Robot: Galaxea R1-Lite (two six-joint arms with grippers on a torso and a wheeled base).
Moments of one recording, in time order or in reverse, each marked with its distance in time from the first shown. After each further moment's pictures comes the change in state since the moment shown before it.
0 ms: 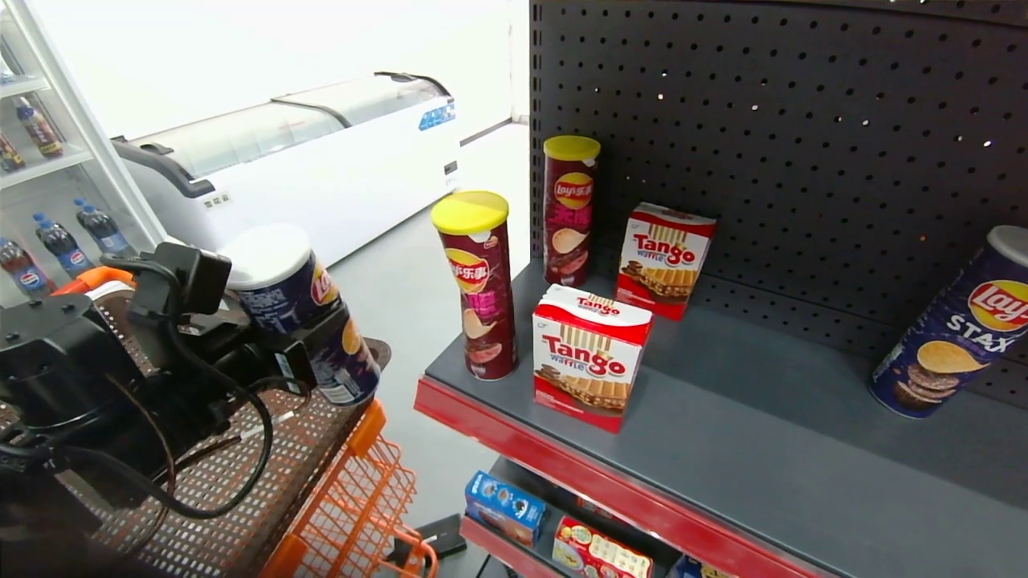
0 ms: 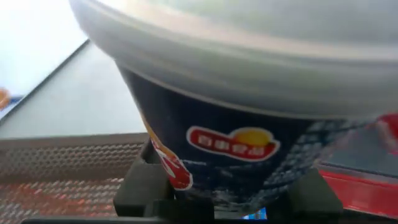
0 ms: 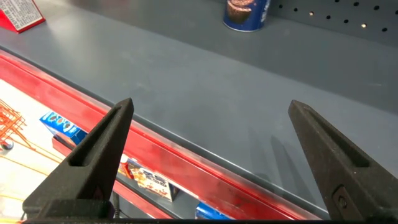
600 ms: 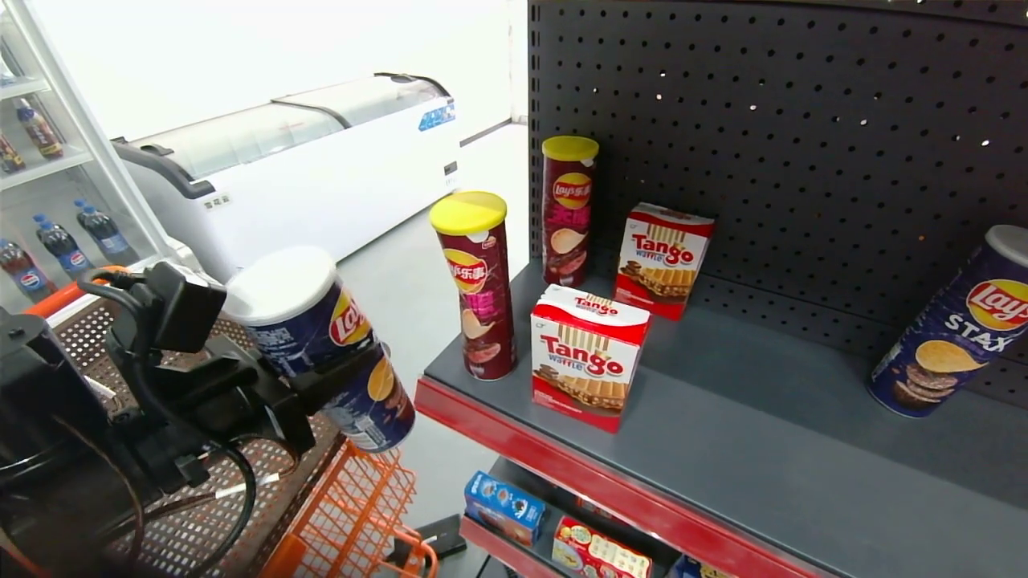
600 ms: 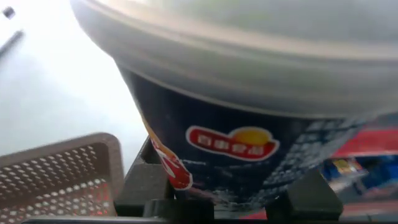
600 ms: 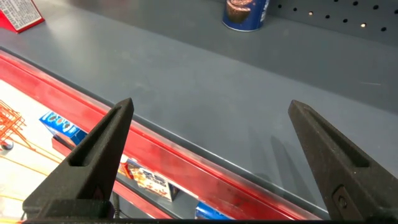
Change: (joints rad) left arm -0.081 -0.150 0.051 0.159 -0.185 0.000; right arm 0.000 0.000 0.000 0.000 0.000 0.000
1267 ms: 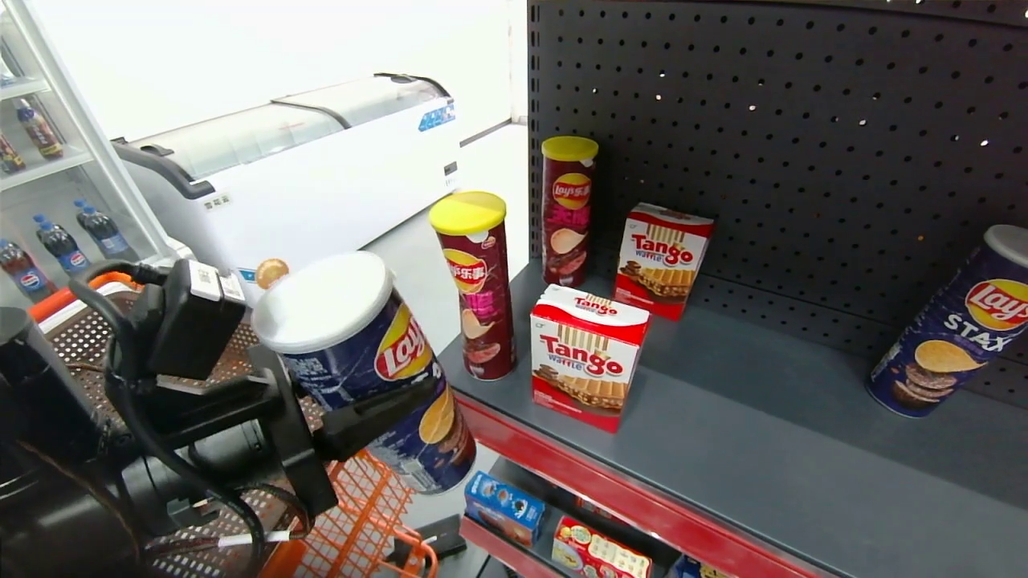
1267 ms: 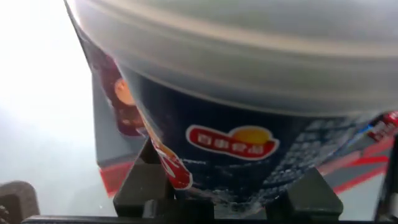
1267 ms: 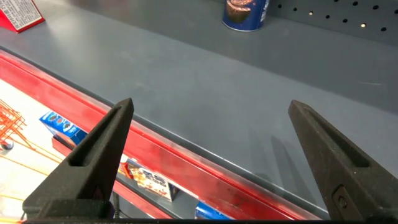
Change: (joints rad) left arm -0.201 -0.089 -0.052 0.141 -0.087 0.004; right arm 0.000 0.000 0.000 0.000 0.001 -0.001
